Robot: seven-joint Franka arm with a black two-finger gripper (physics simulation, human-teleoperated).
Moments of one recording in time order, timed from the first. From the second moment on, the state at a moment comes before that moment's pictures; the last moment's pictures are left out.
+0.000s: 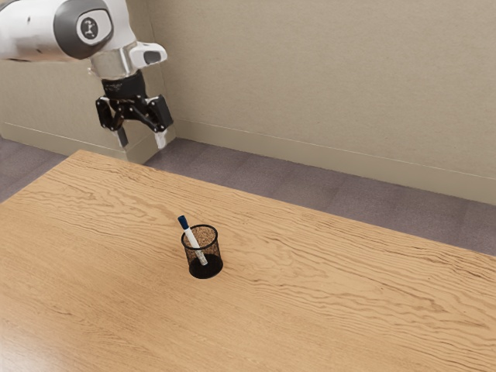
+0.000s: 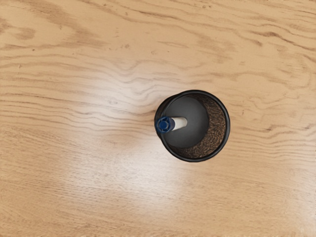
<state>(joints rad) 0.08 0.03 -0.03 -1.64 -0.08 1.64 -0.09</state>
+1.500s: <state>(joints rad) 0.03 0.03 -0.06 -2.39 -0.30 2.84 -0.10</state>
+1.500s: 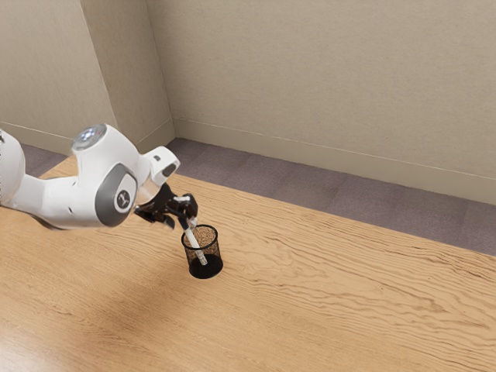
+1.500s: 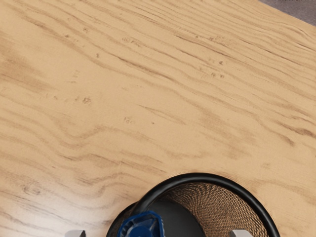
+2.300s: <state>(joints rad) 0.04 0.09 -0.06 -2.35 -0.31 2.87 -0.06</state>
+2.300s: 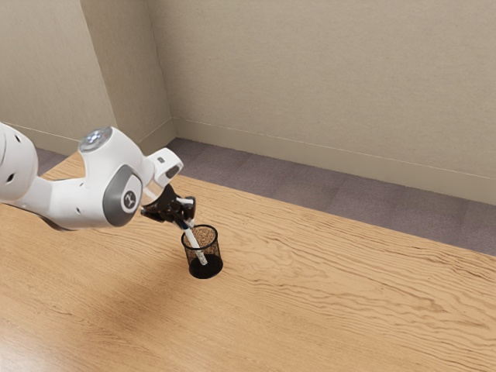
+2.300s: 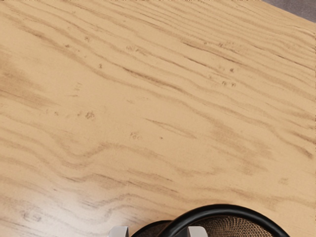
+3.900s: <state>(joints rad) 0.66 0.27 -0.18 -2.05 -0.94 2.45 0.15</state>
